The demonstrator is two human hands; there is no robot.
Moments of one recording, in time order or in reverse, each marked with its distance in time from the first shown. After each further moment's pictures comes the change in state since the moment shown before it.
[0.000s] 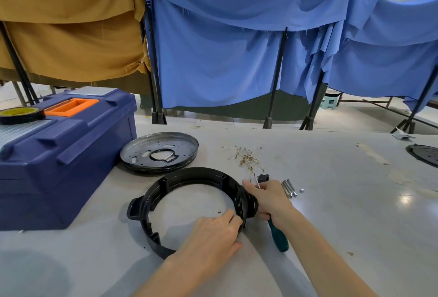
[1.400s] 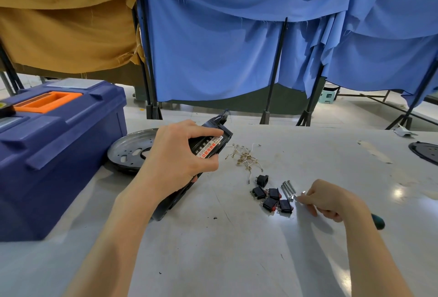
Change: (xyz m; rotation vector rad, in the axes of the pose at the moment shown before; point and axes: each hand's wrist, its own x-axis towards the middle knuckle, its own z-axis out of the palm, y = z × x) left_hand 0.025 -0.068 -0.102 -0.659 0.658 -0.041; right_hand 0.026 -0.018 -0.118 -0.952 -0.060 0.237
